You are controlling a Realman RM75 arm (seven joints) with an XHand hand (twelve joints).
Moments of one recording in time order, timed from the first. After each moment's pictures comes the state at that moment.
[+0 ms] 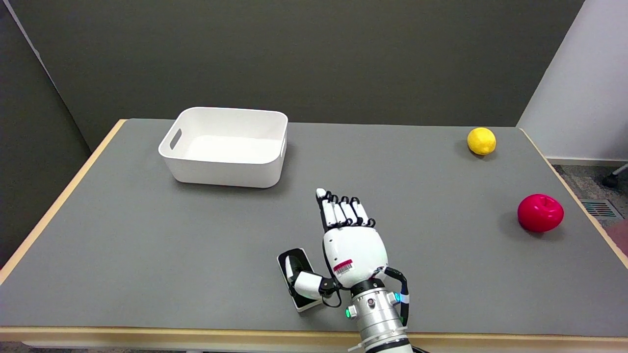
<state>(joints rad) -0.15 -1.34 -2.57 1.59 1.32 1.20 -1.01</state>
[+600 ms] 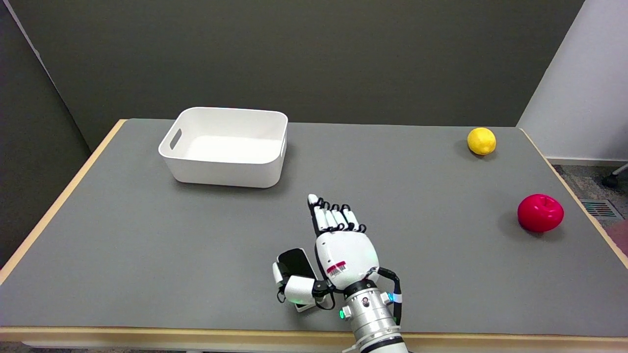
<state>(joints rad) -0.15 -1.34 -2.58 1.63 1.42 1.14 -1.00</state>
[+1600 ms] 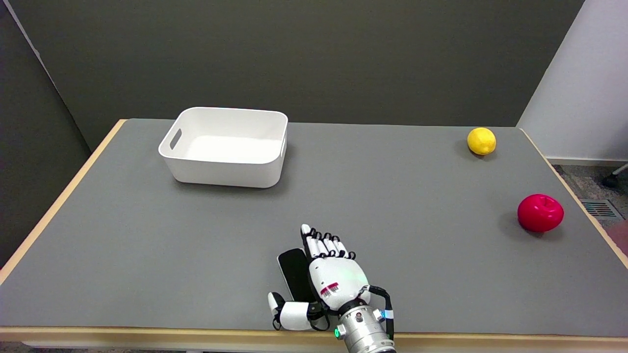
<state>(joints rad) -0.17 -1.35 -2.60 1.62 1.59 1.07 -0.99</state>
